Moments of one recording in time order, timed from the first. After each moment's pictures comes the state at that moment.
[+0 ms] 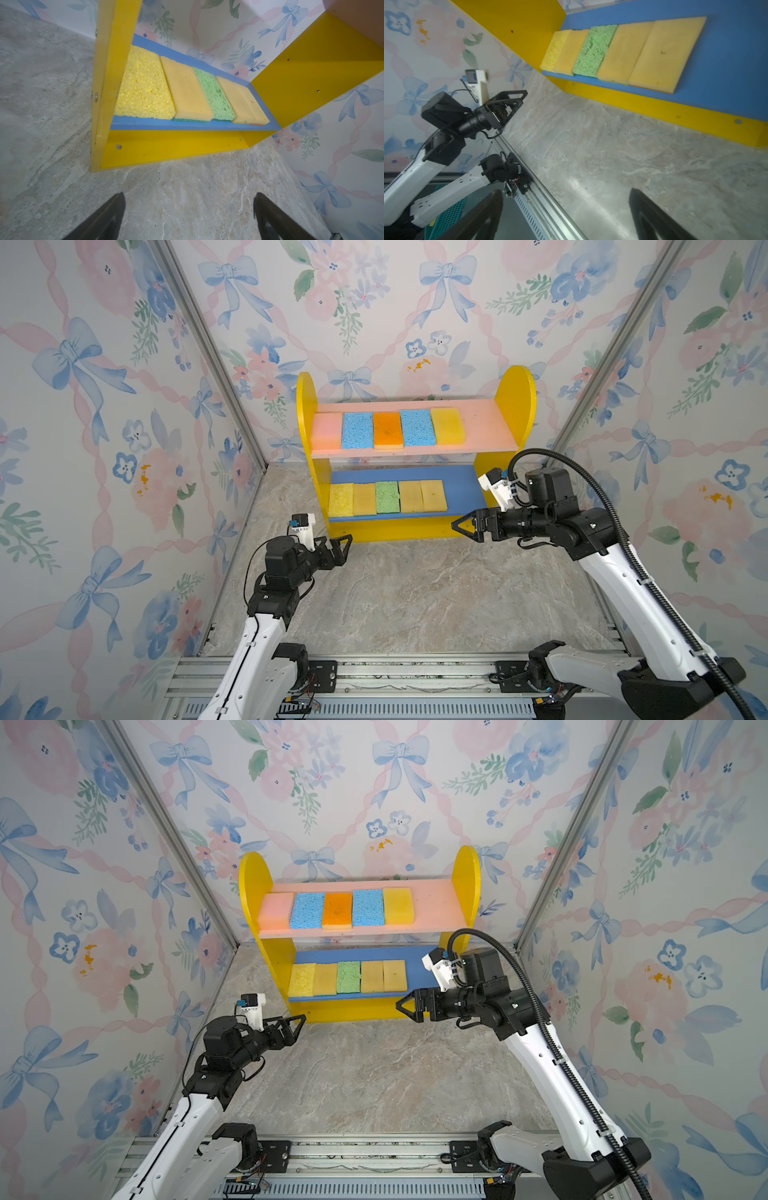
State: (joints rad) left arm -0.06 0.75 0.47 -0.09 0.41 -0.41; right arm 0.39 1.18 1.36 -0.97 -0.52 0.25
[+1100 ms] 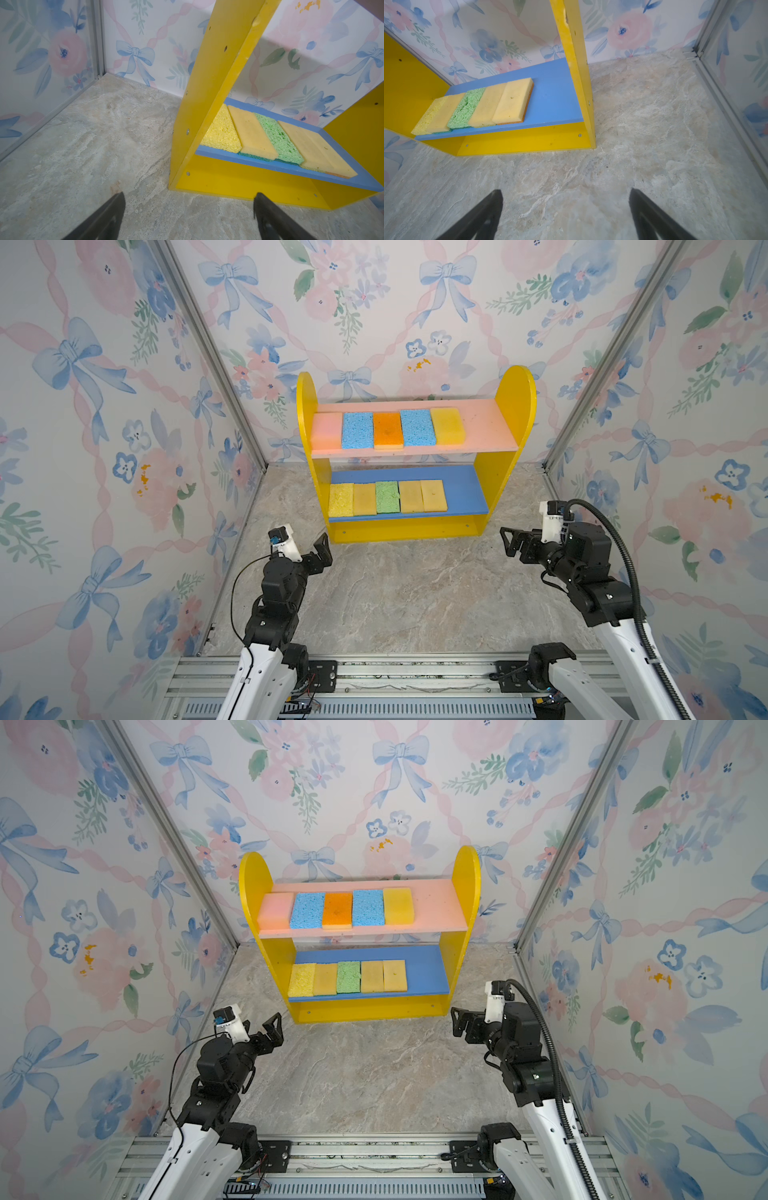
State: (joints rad) left arm -0.13 0.50 0.37 -0.10 -0.11 -0.35; right arm 0.13 0.69 0.82 -0.56 -0.12 0.22
